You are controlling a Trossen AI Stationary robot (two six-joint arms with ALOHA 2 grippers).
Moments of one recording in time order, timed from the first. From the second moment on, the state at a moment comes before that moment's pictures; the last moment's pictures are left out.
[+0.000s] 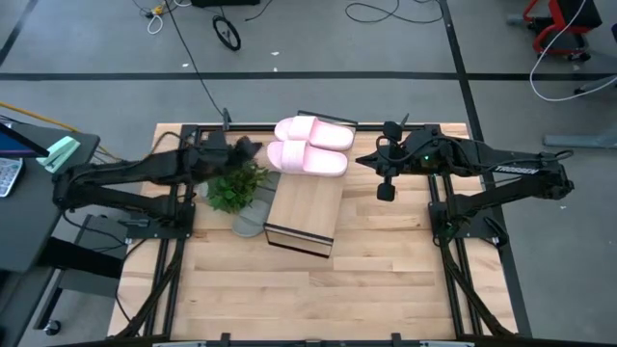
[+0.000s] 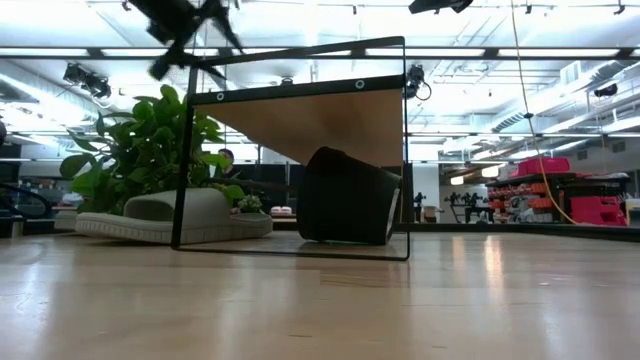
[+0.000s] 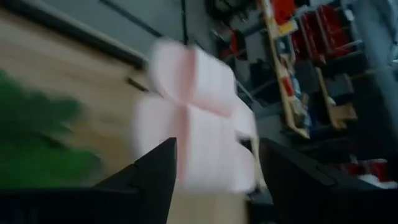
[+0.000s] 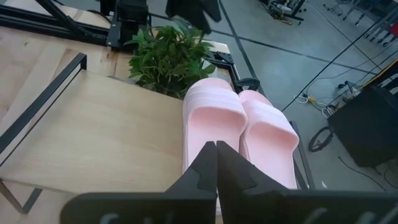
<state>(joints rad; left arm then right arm) 0.18 0.96 0.89 -0.39 -0.55 -1.35 -0.08 1.07 1.17 -0.55 0.20 -0.23</state>
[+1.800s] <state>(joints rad) 0.92 1.87 1.86 -1.55 -0.09 0.42 -0.30 1.15 1.17 -0.30 -0.17 0.24</state>
